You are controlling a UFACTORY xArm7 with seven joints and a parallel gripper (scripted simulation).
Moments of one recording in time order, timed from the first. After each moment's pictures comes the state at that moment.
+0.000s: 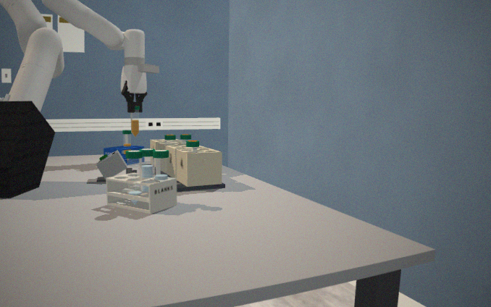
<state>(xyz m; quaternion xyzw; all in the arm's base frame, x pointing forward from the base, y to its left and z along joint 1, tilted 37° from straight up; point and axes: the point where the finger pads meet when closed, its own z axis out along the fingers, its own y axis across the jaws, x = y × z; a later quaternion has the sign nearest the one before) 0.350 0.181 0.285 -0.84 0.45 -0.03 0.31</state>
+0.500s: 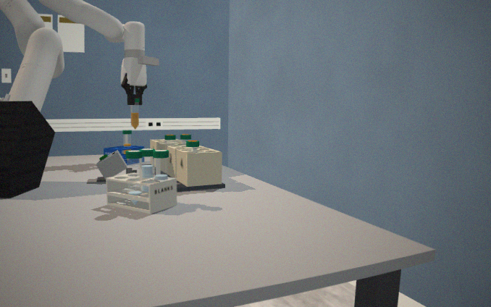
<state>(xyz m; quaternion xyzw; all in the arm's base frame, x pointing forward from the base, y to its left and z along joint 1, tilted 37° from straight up) 0.341 0.167 0.307 -0.84 0.45 -0.02 0.31</state>
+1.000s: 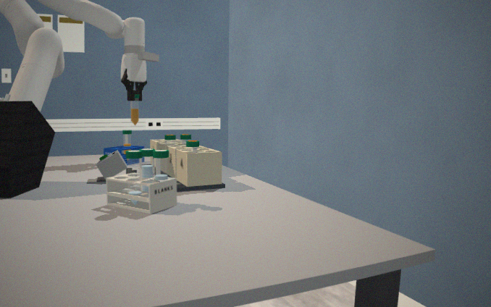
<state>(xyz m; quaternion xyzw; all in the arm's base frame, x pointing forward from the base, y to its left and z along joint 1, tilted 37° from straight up) 0.336 0.159 0.319 -0.84 0.45 -0.02 0.31</state>
